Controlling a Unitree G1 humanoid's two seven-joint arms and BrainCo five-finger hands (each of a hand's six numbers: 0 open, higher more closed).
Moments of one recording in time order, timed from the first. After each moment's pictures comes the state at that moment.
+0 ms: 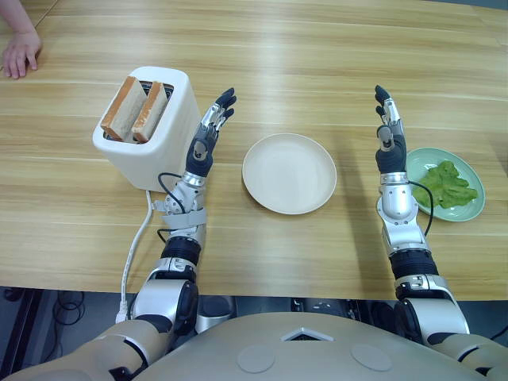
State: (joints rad) left arm -0.37 0.06 0.07 0.75 -0.17 -0.97 -0.45; right arm -0.24 -0.28 -0.05 0.46 -0.20 -0.66 -0.17
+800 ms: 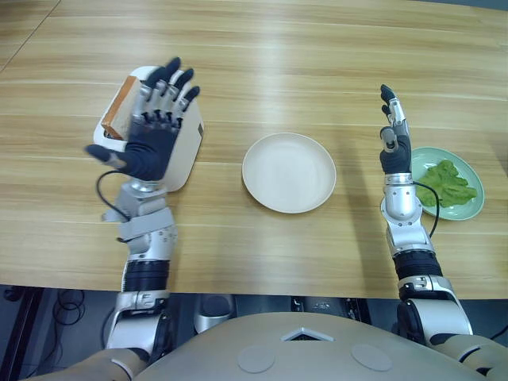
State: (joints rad) left arm -0.14 0.26 0.16 -0.06 -0.77 -0.51 -0.74; right arm -0.23 -0.30 -0.07 0.46 -0.23 -0.68 -0.19
